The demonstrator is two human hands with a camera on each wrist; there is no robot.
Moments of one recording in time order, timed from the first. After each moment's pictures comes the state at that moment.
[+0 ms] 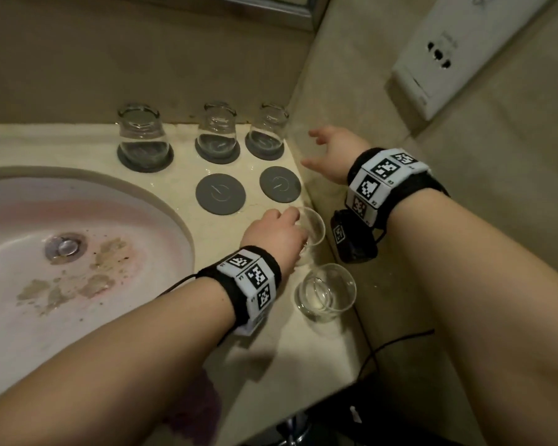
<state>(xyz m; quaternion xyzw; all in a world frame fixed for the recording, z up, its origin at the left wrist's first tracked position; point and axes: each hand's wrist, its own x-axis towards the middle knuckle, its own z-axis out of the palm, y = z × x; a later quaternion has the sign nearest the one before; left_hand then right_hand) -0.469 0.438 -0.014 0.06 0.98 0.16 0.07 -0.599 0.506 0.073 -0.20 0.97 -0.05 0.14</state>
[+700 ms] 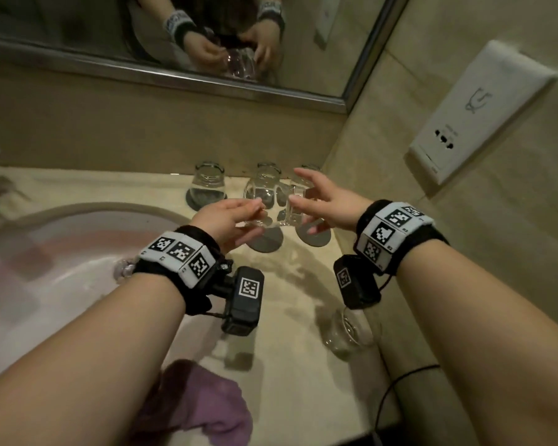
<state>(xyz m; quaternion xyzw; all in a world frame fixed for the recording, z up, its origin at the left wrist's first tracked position) -0.432 0.320 0.034 -0.25 0.46 0.85 -0.03 -0.544 0.469 0.096 -0.27 0.85 -0.32 0.31</state>
